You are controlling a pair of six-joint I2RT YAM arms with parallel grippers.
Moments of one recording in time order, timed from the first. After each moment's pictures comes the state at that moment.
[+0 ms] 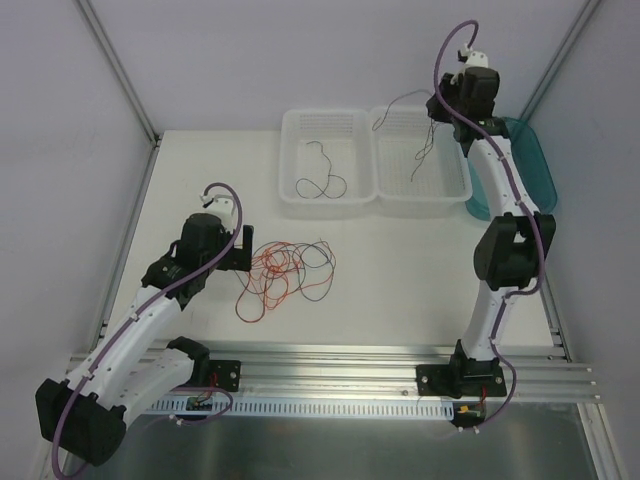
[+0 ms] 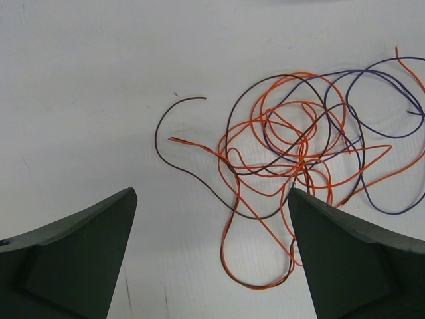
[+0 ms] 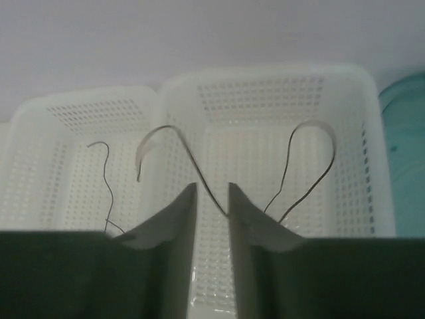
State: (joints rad) left arm -0.38 0.86 0.72 -0.54 -0.19 -0.14; right arm 0.08 1.97 2.01 -0.28 -0.10 0.23
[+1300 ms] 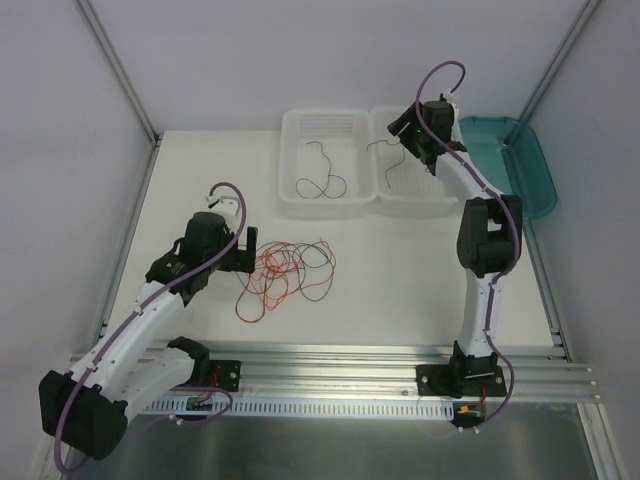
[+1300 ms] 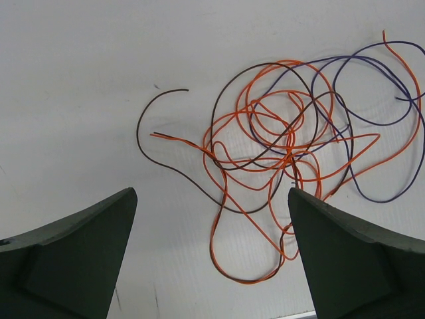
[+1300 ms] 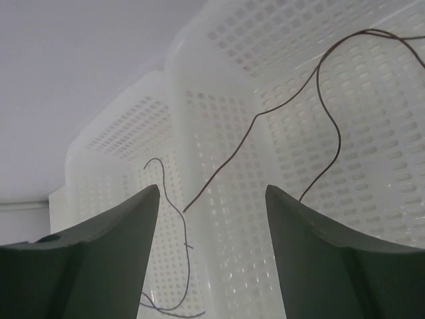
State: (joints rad) left arm -0.38 0.89 0.72 -0.54 -0.13 -0.15; right arm 0.17 2.11 1.81 -0.12 -0.02 0.73
